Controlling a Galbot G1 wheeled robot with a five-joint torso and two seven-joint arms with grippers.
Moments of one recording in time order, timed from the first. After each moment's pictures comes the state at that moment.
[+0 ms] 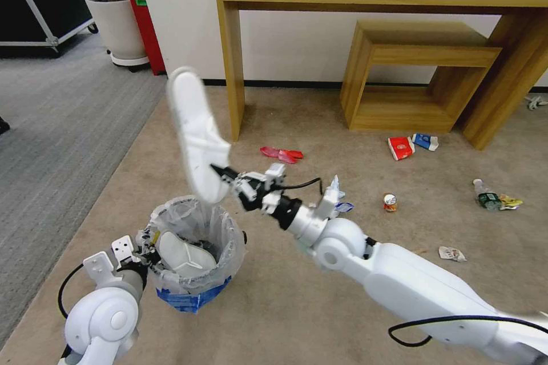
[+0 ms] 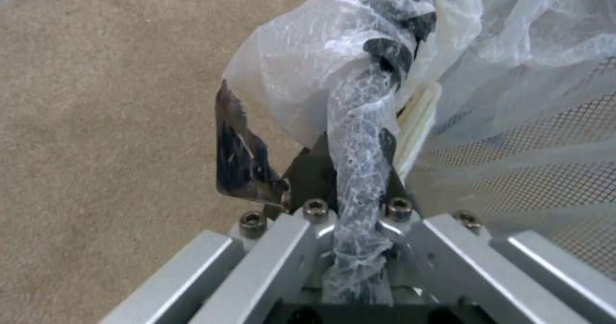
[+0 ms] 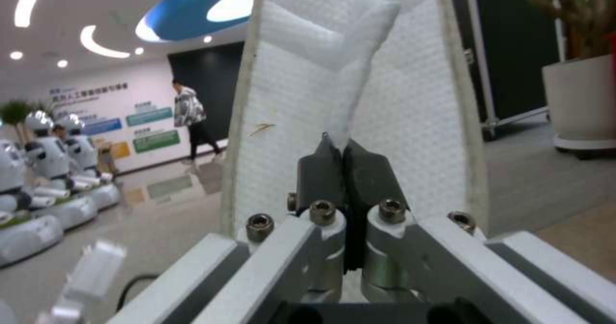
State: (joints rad) left arm 1.46 -1.21 -0.63 -2.15 -0.96 0.60 -0.66; right arm -0.50 1.01 -0.54 1.79 1.03 0.26 -0.26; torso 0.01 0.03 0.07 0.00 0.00
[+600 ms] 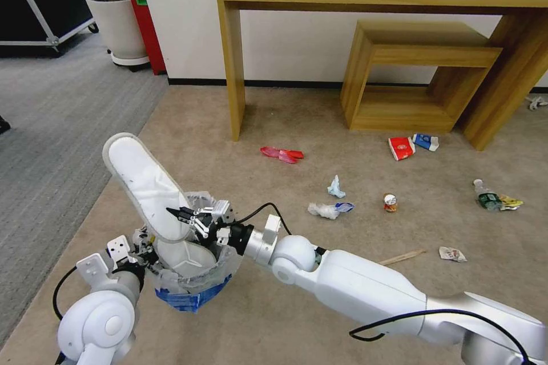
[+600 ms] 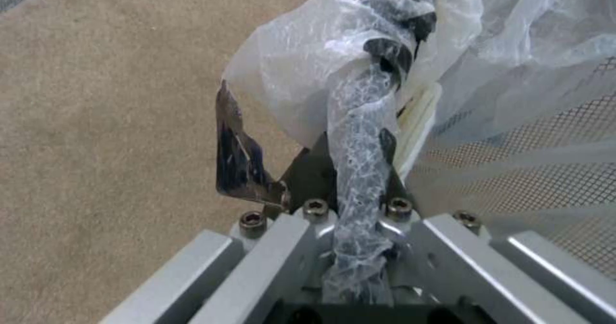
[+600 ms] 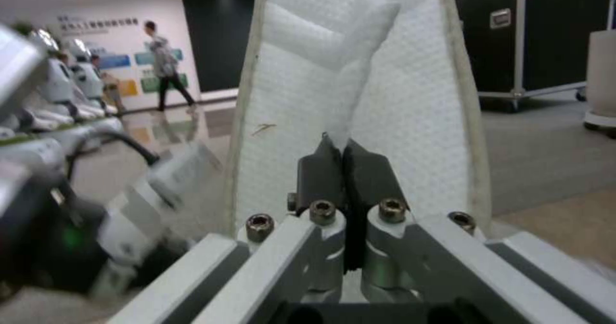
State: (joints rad) left arm 1.49 -1.23 -0.66 -2.19 -0.96 0.60 -0.66; right arm -0.46 1.19 -0.72 1.50 0.82 0.34 -0.27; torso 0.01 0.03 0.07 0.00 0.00
